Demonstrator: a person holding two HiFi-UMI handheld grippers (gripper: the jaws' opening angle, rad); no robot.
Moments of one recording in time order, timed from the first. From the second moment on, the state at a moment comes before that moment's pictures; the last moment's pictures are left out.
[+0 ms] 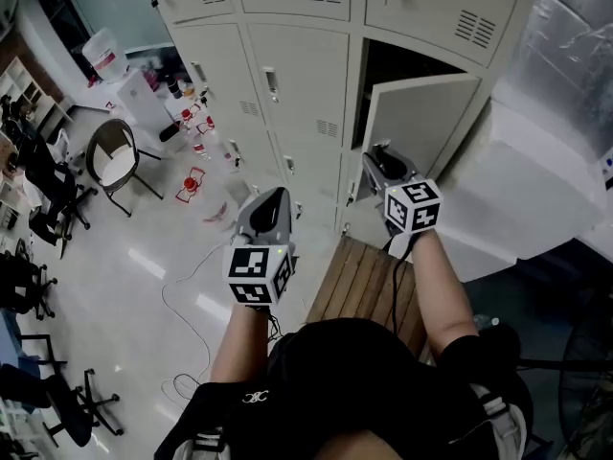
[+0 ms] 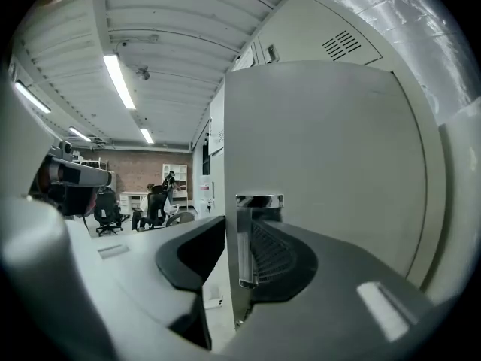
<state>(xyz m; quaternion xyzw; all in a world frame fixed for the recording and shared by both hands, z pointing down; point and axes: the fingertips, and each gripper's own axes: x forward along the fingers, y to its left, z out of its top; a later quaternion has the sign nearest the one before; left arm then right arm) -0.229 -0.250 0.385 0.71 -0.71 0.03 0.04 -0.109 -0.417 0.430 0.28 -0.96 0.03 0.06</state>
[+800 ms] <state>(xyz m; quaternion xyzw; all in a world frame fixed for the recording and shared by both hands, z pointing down) -0.262 -0.259 0.383 0.68 -0.73 0.03 0.04 -0.162 -0.526 0.427 0.37 -0.93 0.03 0.03</state>
